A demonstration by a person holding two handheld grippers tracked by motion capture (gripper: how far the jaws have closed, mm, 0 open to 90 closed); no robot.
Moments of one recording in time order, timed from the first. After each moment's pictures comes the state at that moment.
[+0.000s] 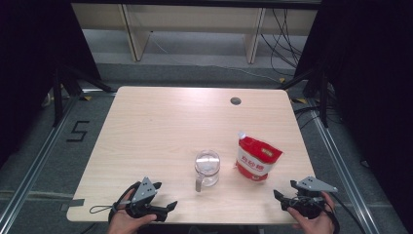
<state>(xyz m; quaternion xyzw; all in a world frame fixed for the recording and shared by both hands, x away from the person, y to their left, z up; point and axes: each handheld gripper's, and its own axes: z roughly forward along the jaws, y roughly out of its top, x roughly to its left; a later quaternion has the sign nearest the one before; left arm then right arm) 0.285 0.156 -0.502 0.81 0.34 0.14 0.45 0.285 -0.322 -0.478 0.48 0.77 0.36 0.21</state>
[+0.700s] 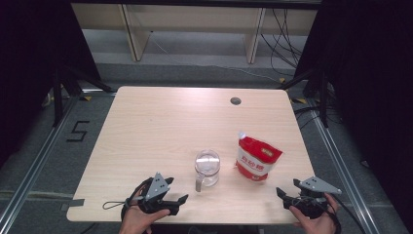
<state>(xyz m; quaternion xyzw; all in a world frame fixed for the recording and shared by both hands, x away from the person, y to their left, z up) 0.294 0.120 -0.491 0.81 0.33 0.16 0.46 0.281 -0.323 -0.476 0.50 0.75 0.37 0.22</state>
